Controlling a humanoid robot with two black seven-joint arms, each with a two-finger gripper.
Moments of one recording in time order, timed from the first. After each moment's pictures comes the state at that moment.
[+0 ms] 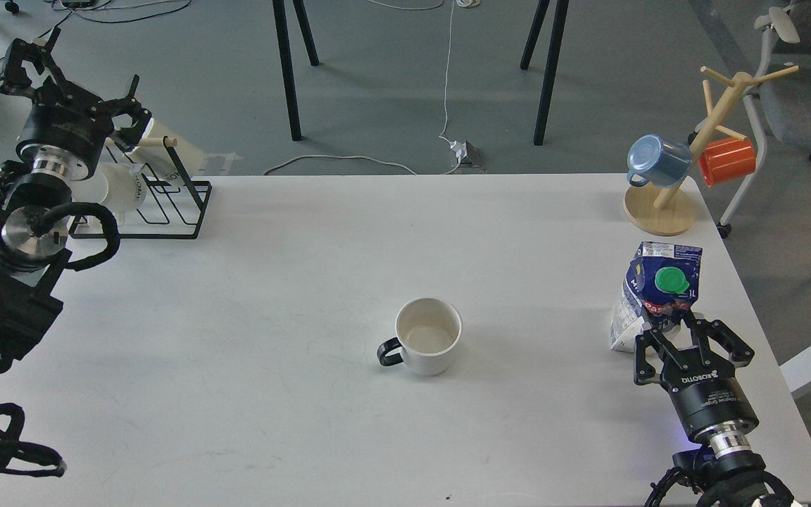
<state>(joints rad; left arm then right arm) -0.75 0.38 -1.00 -0.56 -0.05 -0.41 -0.24 -0.23 -0.17 1.34 1.30 0.20 0.49 0.05</state>
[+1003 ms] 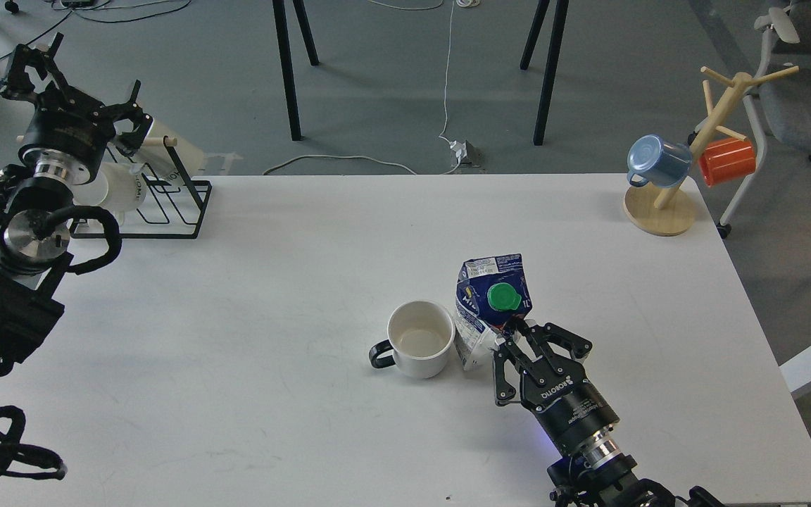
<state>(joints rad) -0.74 0.38 -1.00 -0.56 -0.05 -0.41 -0.24 -0.16 -0.09 0.98 1.36 0.19 0.49 0.02</state>
